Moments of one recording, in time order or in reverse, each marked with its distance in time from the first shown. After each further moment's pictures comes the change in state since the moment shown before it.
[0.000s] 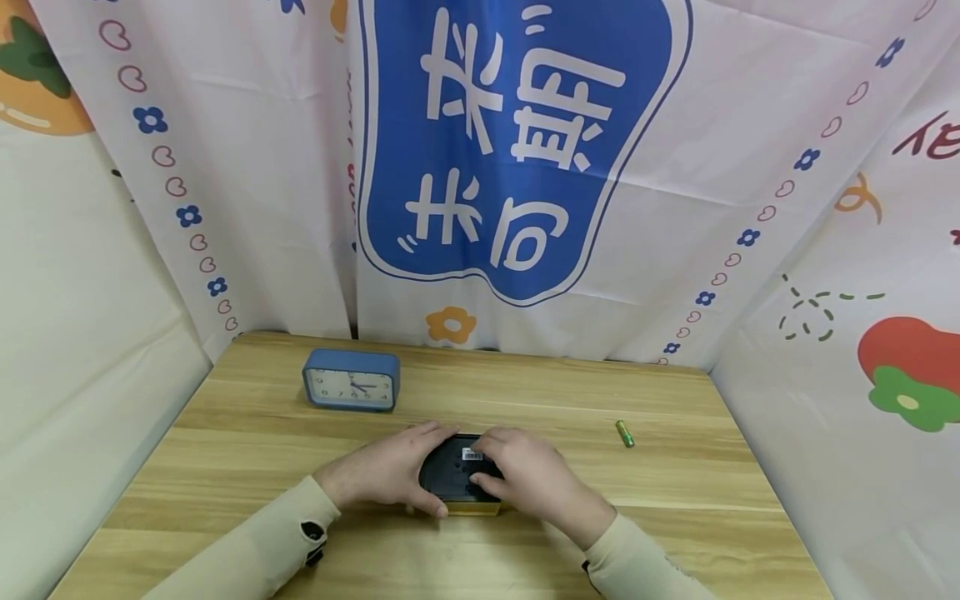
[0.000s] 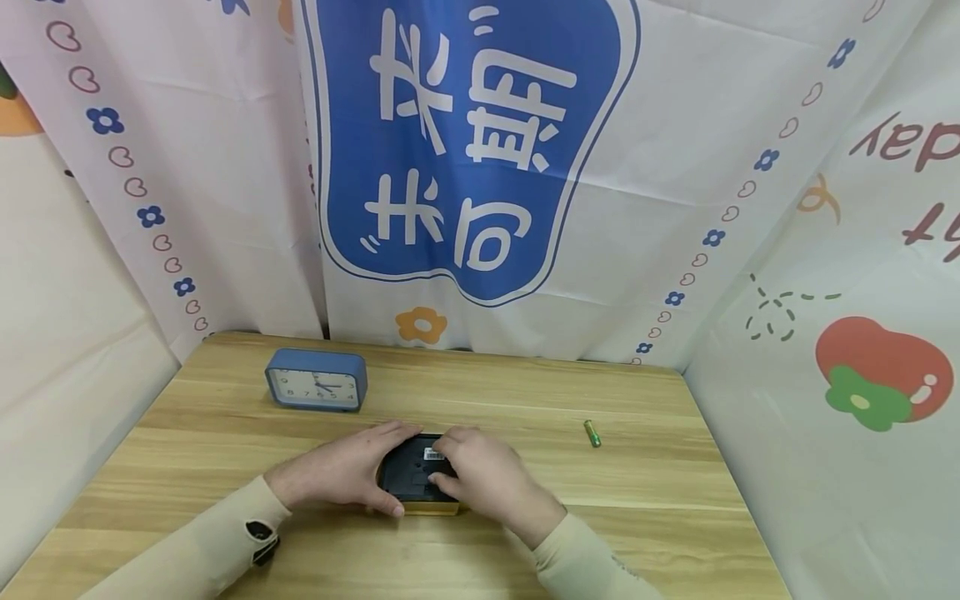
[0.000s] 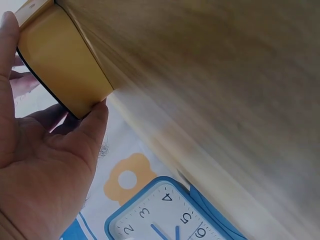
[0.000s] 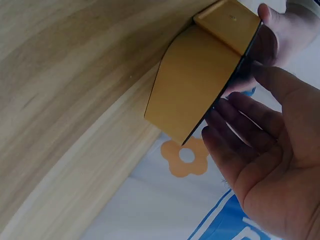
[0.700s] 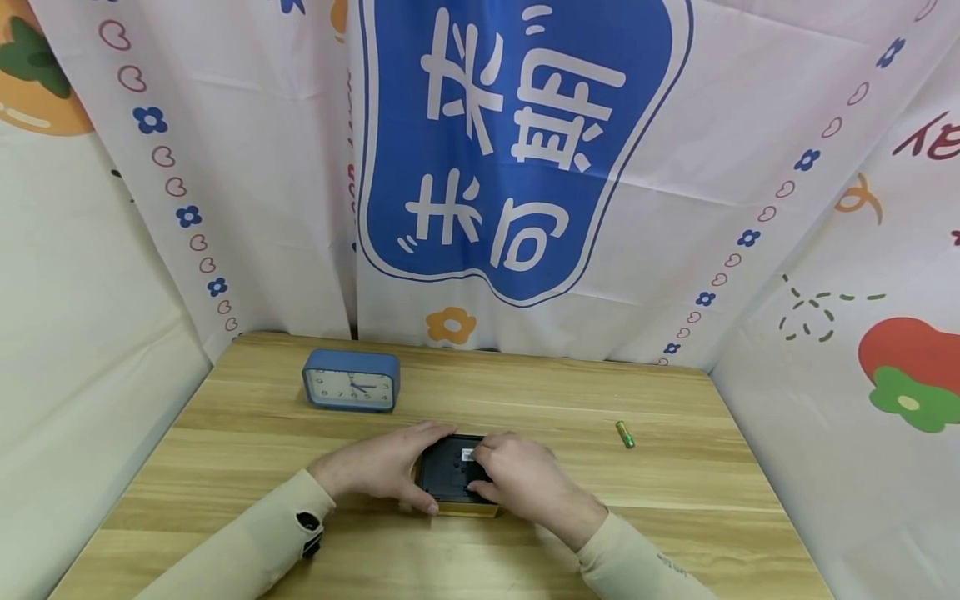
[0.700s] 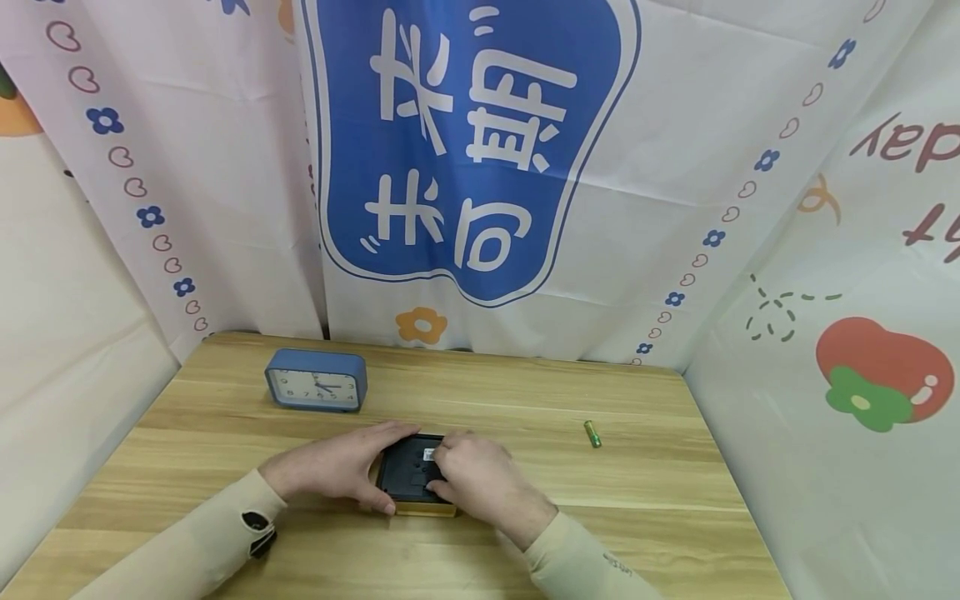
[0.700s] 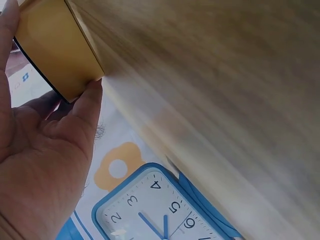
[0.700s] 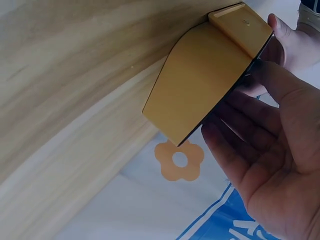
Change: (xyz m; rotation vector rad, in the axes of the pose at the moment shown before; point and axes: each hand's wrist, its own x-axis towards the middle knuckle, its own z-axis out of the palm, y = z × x) left_hand 0.000 -0.011 -0.008 -0.031 -0.045 0.046; right_hand 0.006 -0.011 0.004 -0.214 -0.029 -0.046
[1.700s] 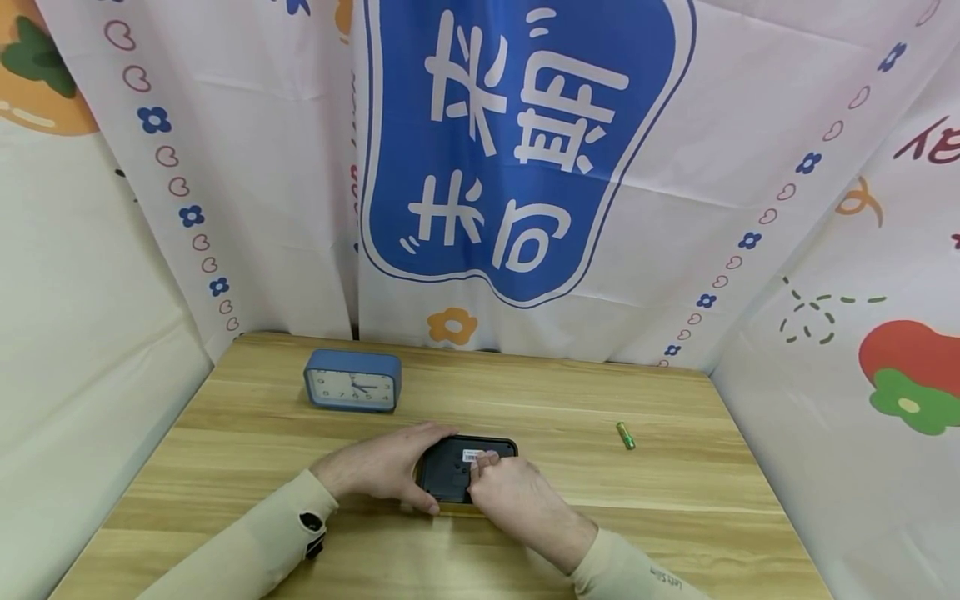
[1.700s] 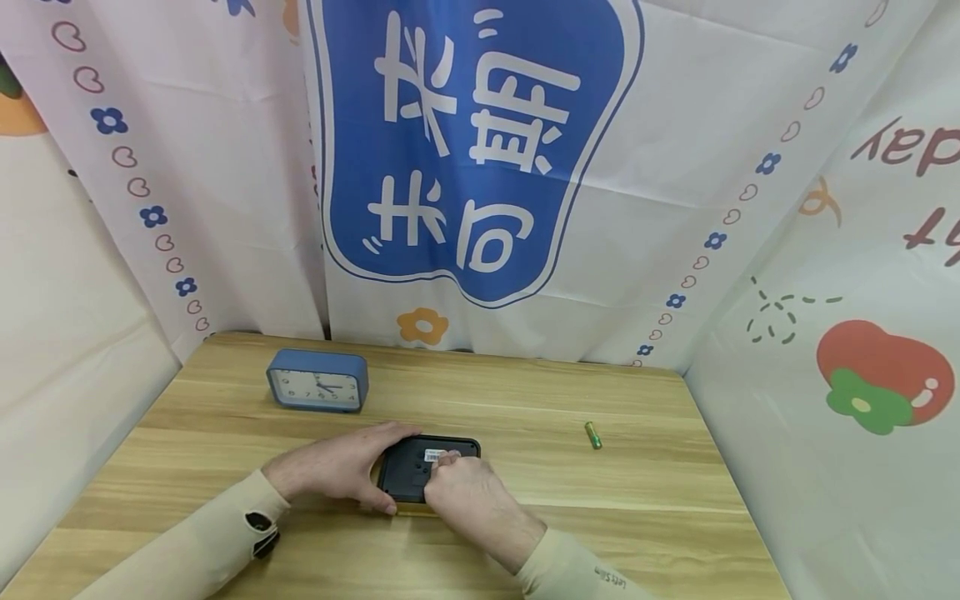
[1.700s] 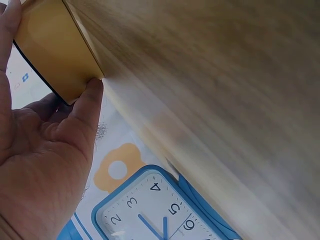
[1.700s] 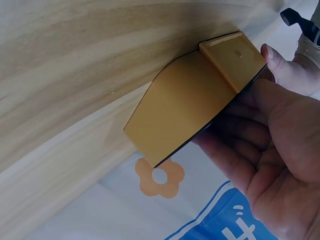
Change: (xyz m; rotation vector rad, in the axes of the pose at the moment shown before) left_hand 0.000 0.001 0.001 0.013 0.026 0.001; right_hand -0.007 -0.027 0.003 -0.484 0.061 -0.157
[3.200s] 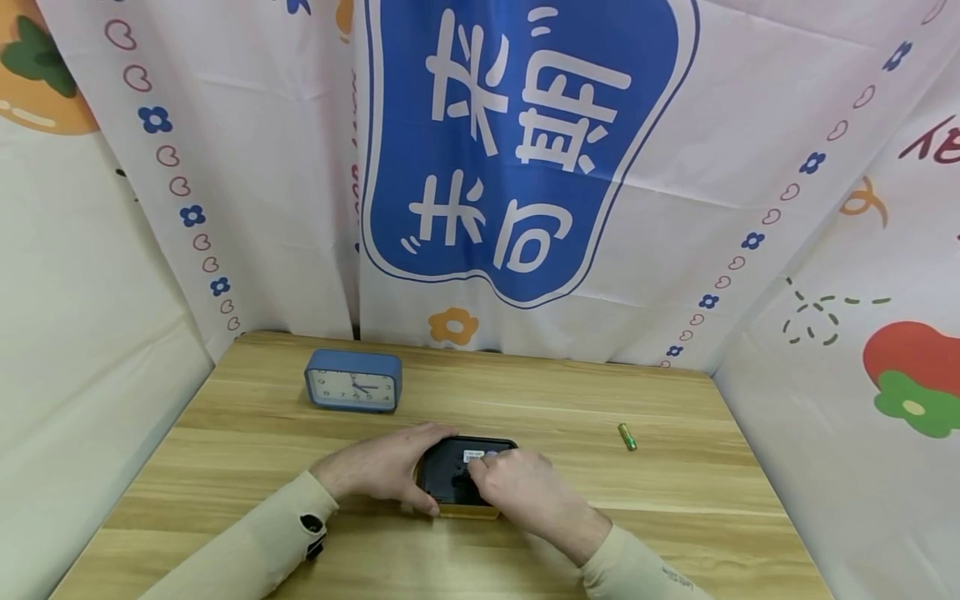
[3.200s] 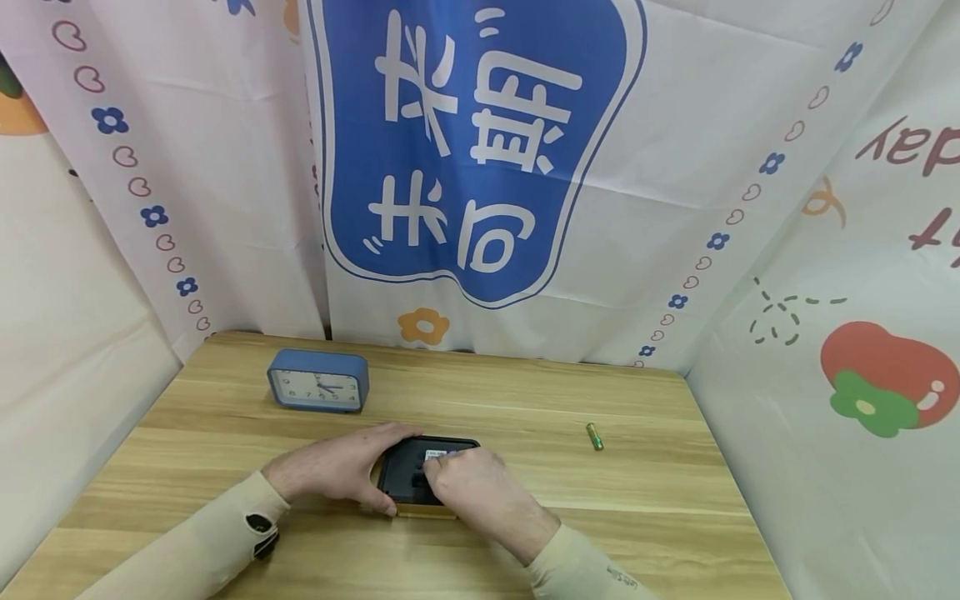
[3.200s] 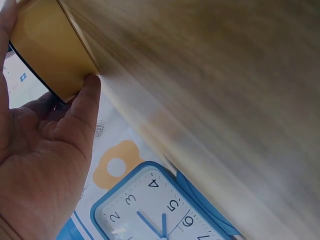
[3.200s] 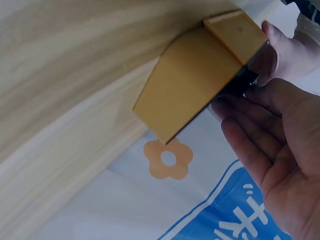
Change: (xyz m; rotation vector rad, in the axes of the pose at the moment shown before) left_hand 0.000 -0.001 -0.001 0.003 -0.005 0.004; right_hand -0.004 0.020 0.003 0.108 0.140 -0.034
